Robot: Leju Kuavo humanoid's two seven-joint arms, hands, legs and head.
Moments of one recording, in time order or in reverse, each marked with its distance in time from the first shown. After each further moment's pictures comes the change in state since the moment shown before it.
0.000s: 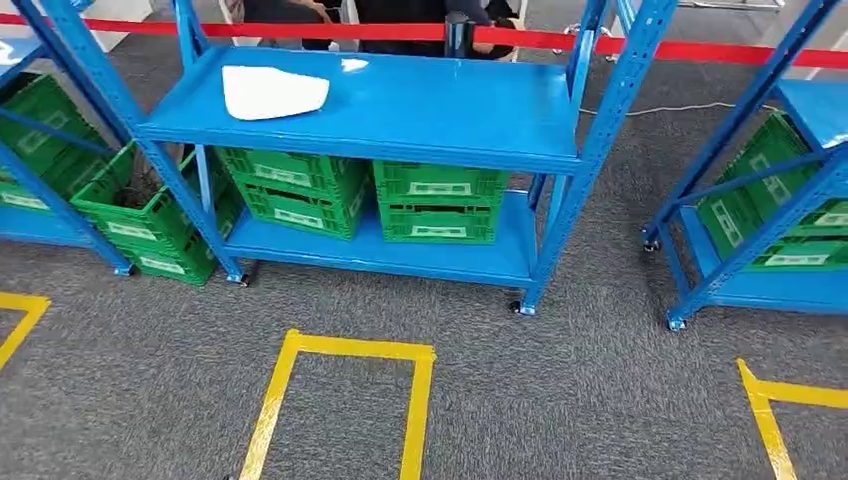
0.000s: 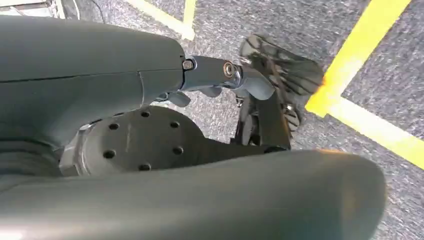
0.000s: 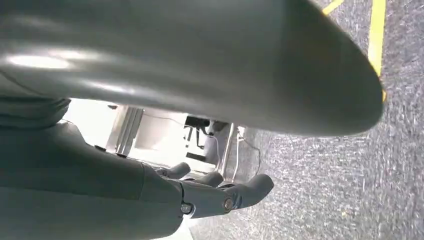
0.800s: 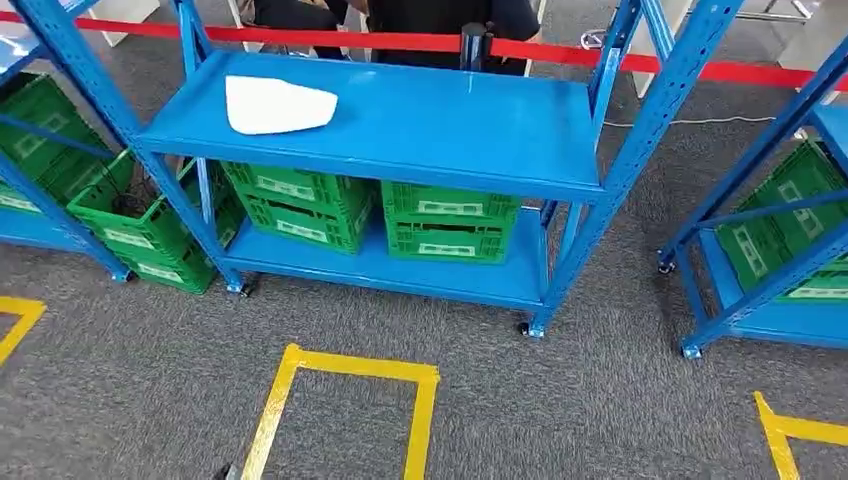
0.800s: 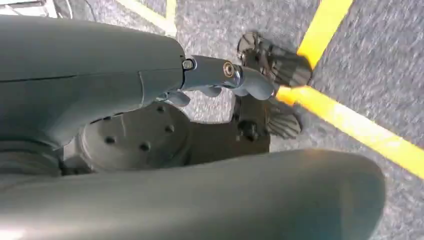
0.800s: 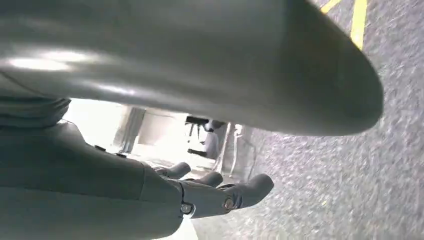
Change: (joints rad) left arm -0.014 0.007 -0.014 -0.005 0.011 0.001 0.007; right arm -0.004 -0.005 0.008 0.000 0.014 0.000 -0.010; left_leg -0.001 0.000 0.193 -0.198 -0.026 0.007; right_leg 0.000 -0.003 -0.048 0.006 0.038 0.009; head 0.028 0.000
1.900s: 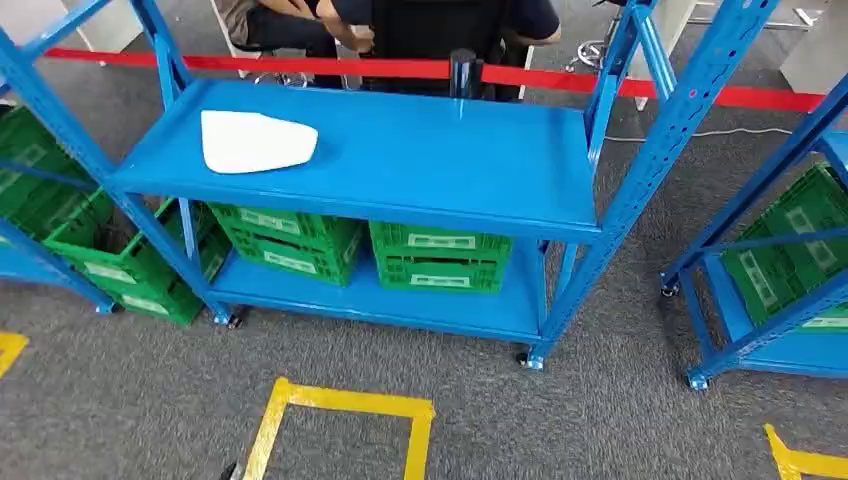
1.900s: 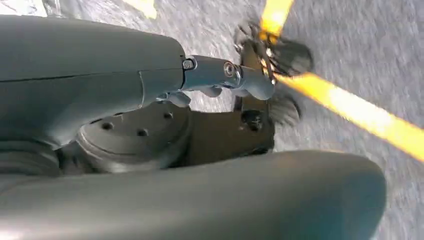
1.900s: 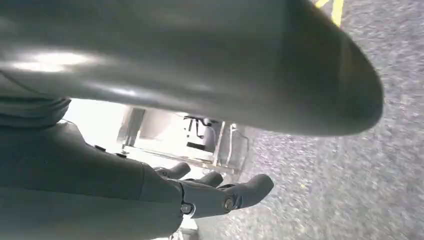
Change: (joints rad) left arm -0.005 0.002 -0.015 -0.007 0.003 0.005 0.012; right arm 0.001 -0.006 0.013 0.000 0.002 -0.011 0.001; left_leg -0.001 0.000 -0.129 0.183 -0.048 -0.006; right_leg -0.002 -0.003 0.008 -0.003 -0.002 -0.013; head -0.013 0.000
